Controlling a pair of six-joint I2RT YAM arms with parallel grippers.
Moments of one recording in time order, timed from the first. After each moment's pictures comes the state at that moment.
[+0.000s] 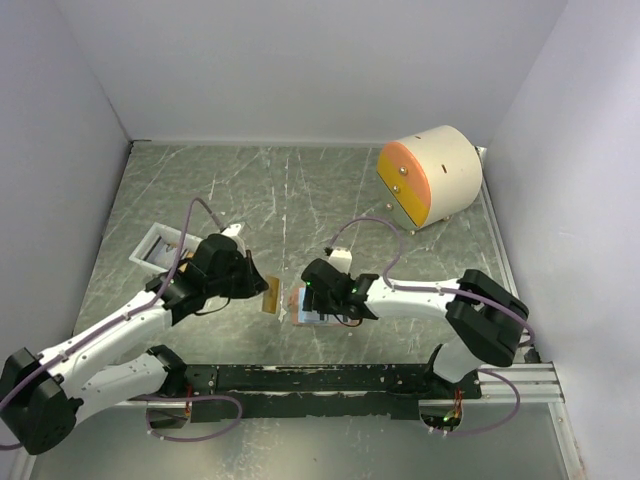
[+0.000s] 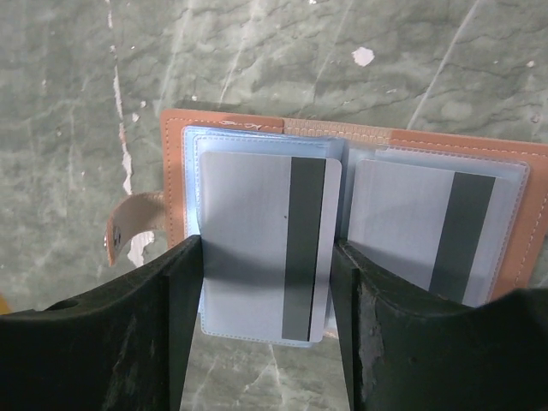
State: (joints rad) left arm -0.69 0.95 0.63 -0.38 0.05 -0.68; right arm 1.03 1.55 0.78 -0.25 0.30 0.99
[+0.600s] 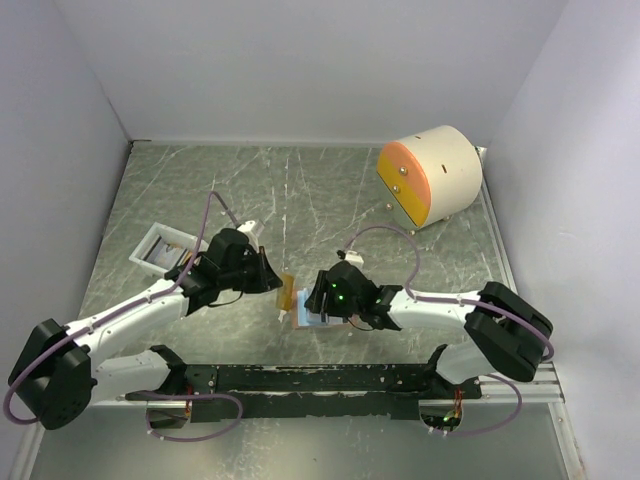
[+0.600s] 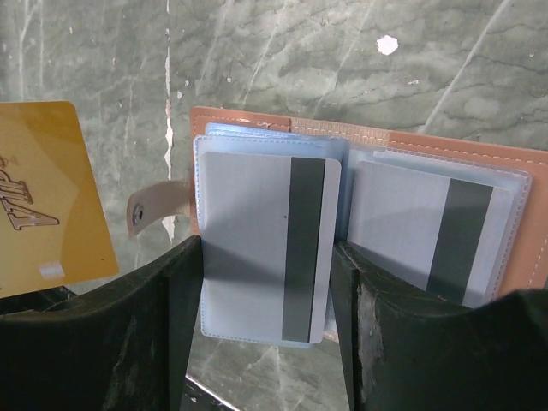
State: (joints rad) left arm -0.69 1.12 0.63 -0.19 0.15 -0.69; right arm 0.96 1.41 0.55 0.05 0.13 0.94
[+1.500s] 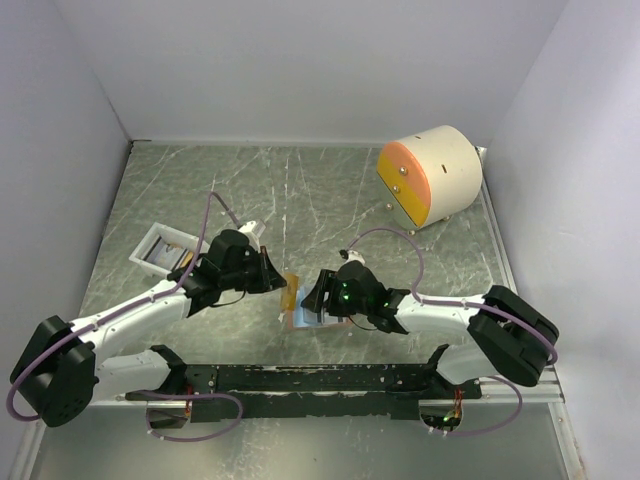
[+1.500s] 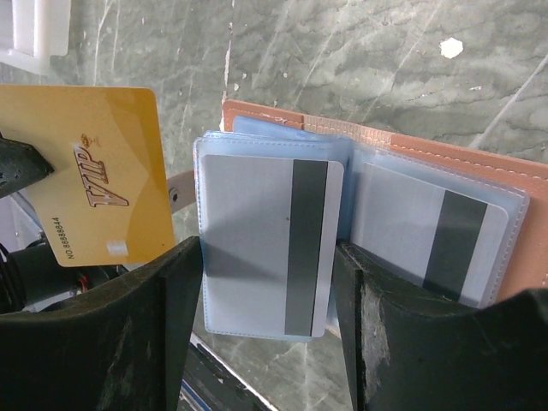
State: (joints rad) left arm -0.69 1.14 0.60 -0.11 0.19 -0.72; right arm 0.90 1.36 0.46 0.25 -0.02 0.94
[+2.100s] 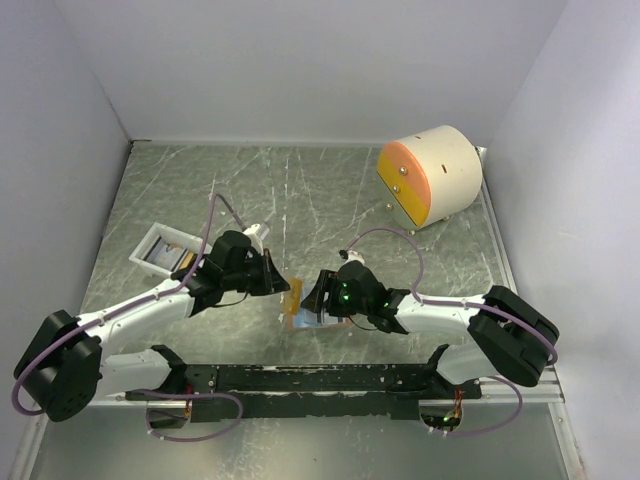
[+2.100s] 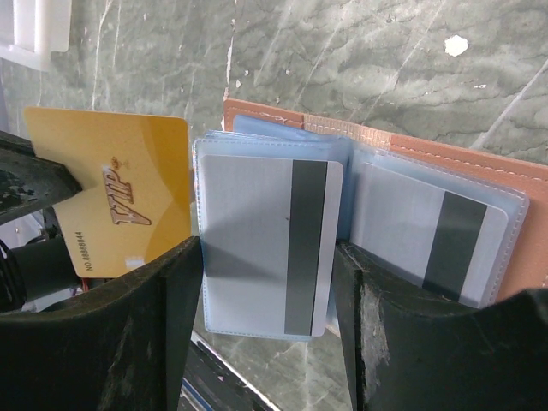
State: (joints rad) left arm -0.69 1.16 0.58 -0.06 0.25 -0.73; right arm 0.90 1.36 0.45 0.25 -0.03 0.94
